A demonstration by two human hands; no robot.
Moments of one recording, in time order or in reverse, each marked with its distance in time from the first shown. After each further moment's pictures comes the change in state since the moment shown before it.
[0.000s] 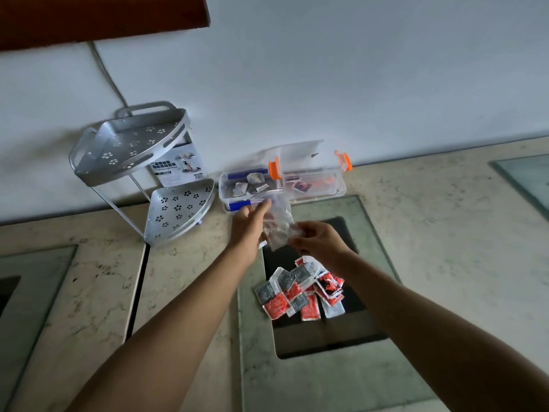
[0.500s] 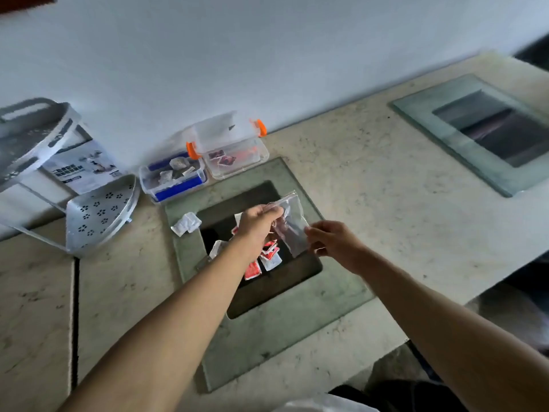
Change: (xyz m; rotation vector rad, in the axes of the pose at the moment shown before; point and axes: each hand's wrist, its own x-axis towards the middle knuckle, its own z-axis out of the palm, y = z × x) left_hand -0.093 -0.088 0.122 0.188 -0.357 -0.160; right_hand -0.143 0.091 -0.118 0.169 0.283 0.189
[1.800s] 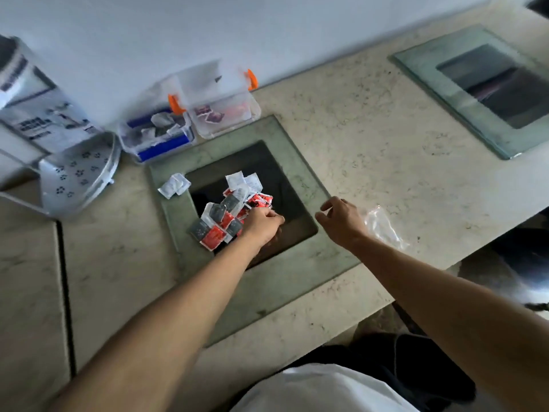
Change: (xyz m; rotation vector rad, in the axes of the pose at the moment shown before) left_hand -0.019 -0.080 -0.003 0.558 -0.026 -0.095; right_hand -0.007 0.056 -0.012 -0.834 0.342 -0.083
